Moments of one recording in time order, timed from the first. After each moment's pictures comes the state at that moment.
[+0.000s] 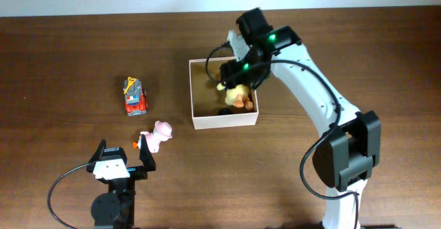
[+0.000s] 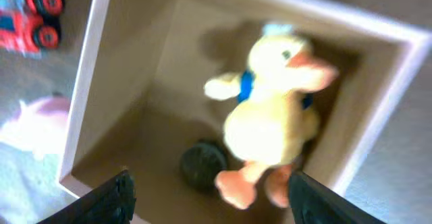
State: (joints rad) left arm -0.02 0.01 0.02 -0.08 -0.10 -0.07; right arm 0.39 2.08 1.94 -1.08 -0.28 0.07
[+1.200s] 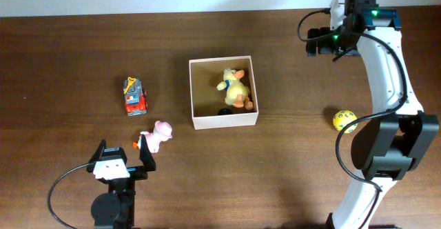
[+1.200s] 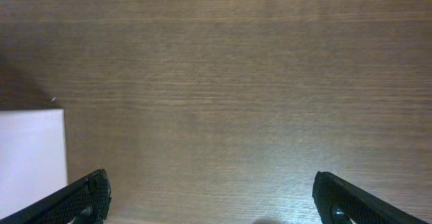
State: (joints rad) left arm -0.02 0.01 0.02 -0.08 -0.10 -0.07; right arm -0.07 2.08 2.01 -1.06 -0.08 -0.06
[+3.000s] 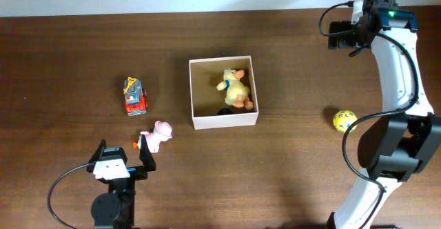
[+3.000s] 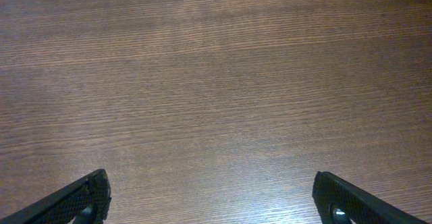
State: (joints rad) left arm -0.02 0.01 0.02 -0.08 -0.10 -0.07; right arm -0.15 2.08 2.01 -0.96 0.07 -0.08
